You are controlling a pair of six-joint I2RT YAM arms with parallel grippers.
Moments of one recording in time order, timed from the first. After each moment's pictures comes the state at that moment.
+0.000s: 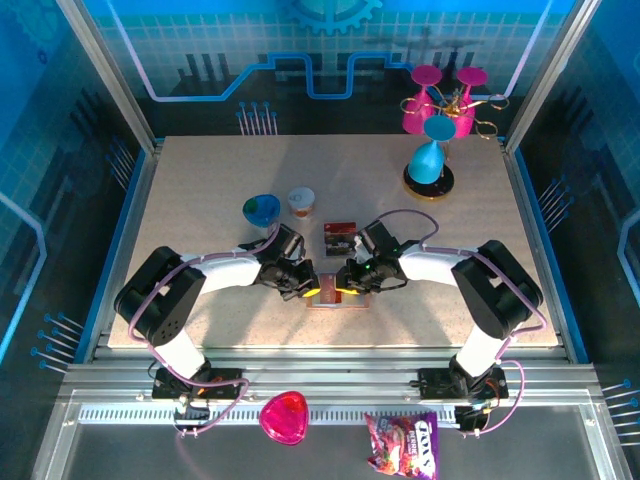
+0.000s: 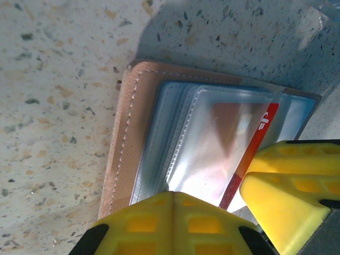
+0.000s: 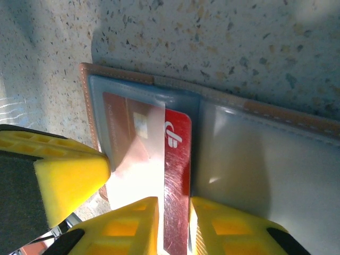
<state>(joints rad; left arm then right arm) -0.57 1.67 0.80 -0.23 0.48 -1.03 0.59 1.70 0.83 -0.23 -0.53 0.74</state>
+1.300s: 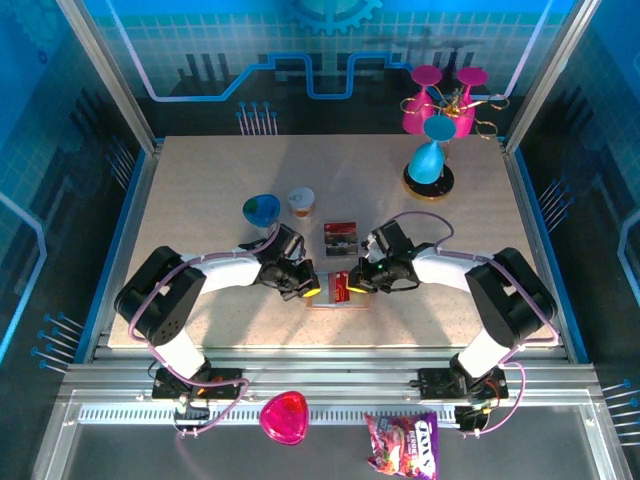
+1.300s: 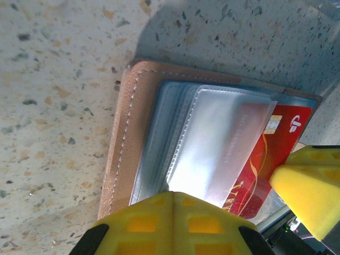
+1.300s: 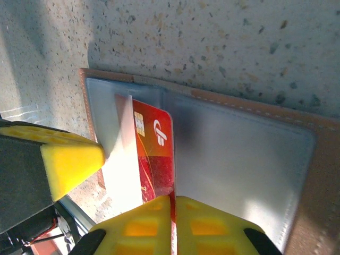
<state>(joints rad) -0.57 1.67 0.80 -0.23 0.48 -1.03 0.52 1.61 0.75 -0.23 -0.56 0.73</state>
